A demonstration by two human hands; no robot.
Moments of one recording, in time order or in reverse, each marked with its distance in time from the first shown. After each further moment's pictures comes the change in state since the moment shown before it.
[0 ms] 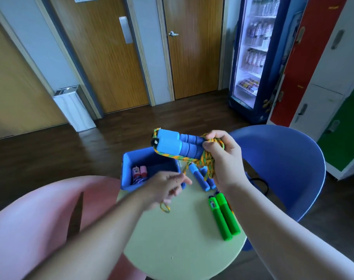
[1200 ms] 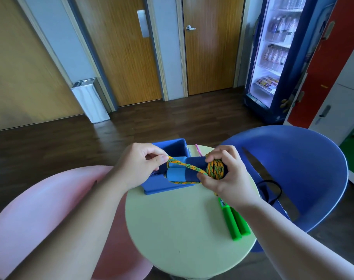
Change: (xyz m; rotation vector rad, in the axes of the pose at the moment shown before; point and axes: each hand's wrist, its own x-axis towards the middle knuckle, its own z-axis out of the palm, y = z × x) left_hand -0.062 0.043 -0.060 0.504 0.504 0.364; right_hand -0.024 0.034 -0.022 -0.690 -0.251 -0.328
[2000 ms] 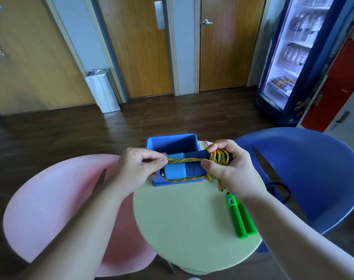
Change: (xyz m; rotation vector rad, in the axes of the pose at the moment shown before) left_hand -0.044 -0.014 -0.009 -0.330 0.131 -0.143; right_hand 0.015 -0.027 0.017 0.279 -0.092 0.166
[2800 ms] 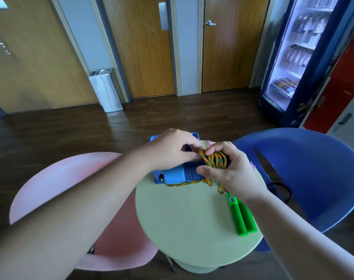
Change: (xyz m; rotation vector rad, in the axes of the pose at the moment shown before) left_hand 0.043 0.047 0.032 0.613 -0.451 0.363; right_hand -0.010 -0.007 0.002 0.004 -0.117 0.031
